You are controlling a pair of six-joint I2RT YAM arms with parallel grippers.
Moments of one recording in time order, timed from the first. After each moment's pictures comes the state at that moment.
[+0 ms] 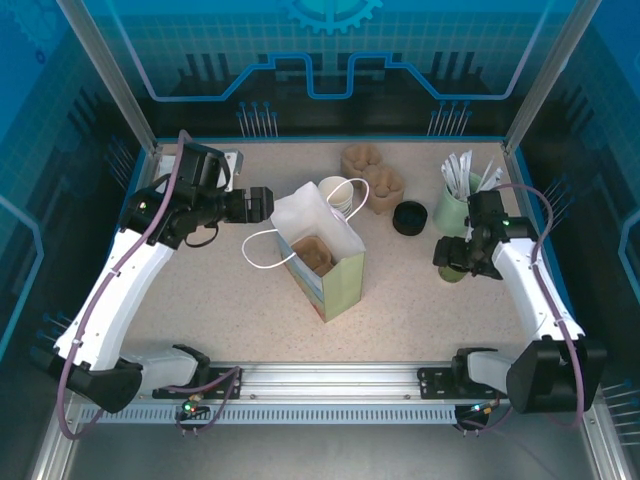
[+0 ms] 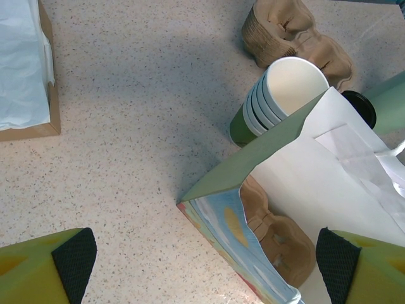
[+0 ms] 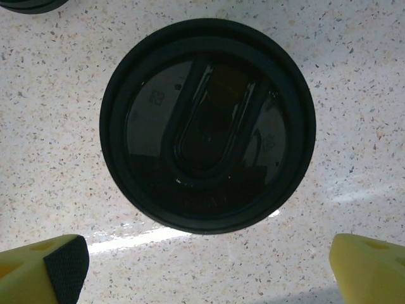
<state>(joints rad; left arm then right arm) -0.36 1.24 1.55 -1.10 0.02 -0.36 -0.01 1.21 1.02 -1.13 0.06 0.27</state>
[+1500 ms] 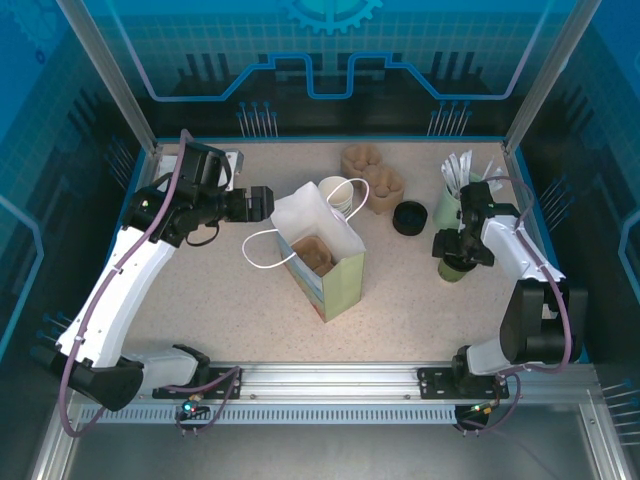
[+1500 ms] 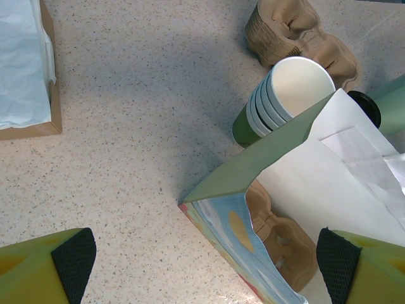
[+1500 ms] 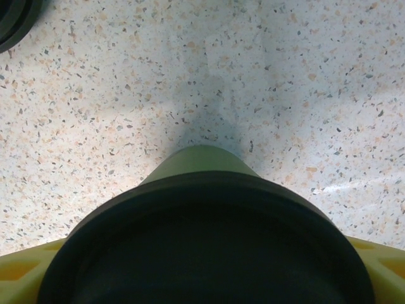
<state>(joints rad) -0.35 1.25 1.54 -1.09 0.02 -0.36 -0.04 1.46 1.04 -0.95 0.08 0.20</state>
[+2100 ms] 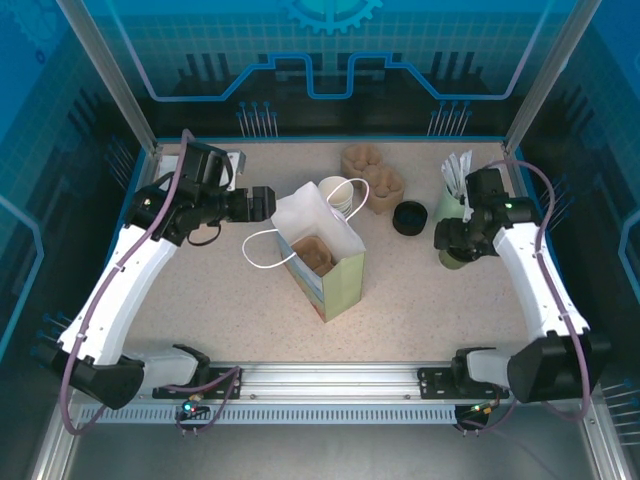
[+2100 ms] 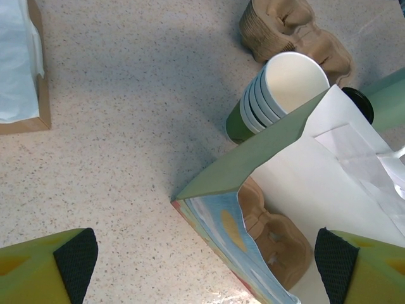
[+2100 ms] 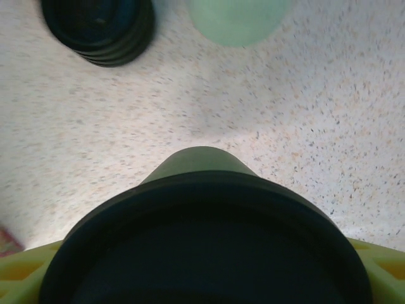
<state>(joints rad) -0.35 1.27 1.54 -1.09 0.05 -0.37 0.07 1.25 1.26 -1.22 0.08 0.20</state>
